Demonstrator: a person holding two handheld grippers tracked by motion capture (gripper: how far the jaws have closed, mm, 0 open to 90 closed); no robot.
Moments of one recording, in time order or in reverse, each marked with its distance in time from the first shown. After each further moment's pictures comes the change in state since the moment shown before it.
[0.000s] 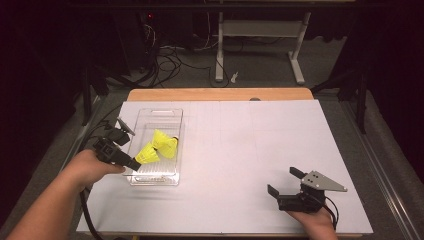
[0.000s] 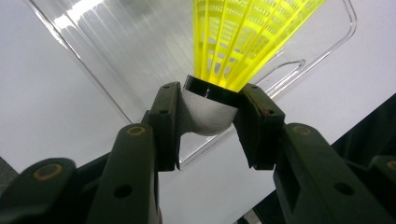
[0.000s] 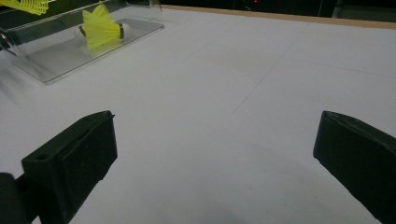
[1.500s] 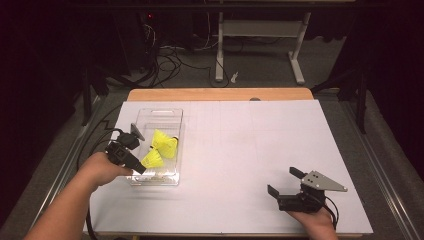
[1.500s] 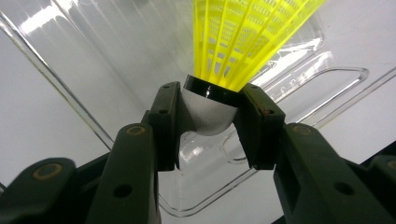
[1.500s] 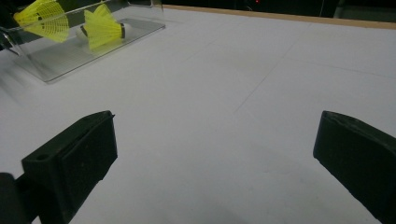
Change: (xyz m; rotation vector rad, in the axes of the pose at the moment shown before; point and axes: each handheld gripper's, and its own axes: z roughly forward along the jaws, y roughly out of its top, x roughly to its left) left arm 0.005 0.014 0.037 0.094 0.048 -0.013; right arm 0.000 0.000 0.000 0.000 0.006 -0.003
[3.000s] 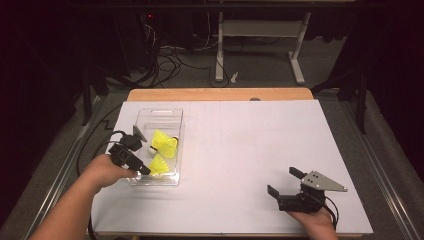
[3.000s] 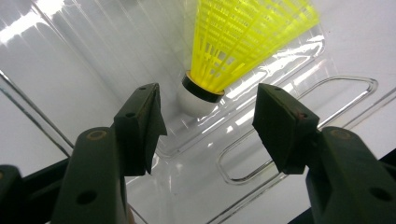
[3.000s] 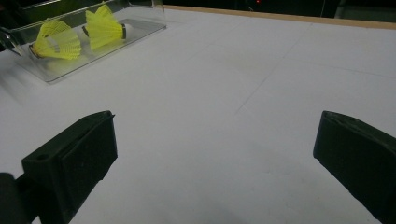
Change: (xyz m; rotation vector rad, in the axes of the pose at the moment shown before) left arm 0.001 0.003 0.010 -0.012 -0.027 -0.011; right arm 0.000 0.000 0.000 -0.002 0.003 0.000
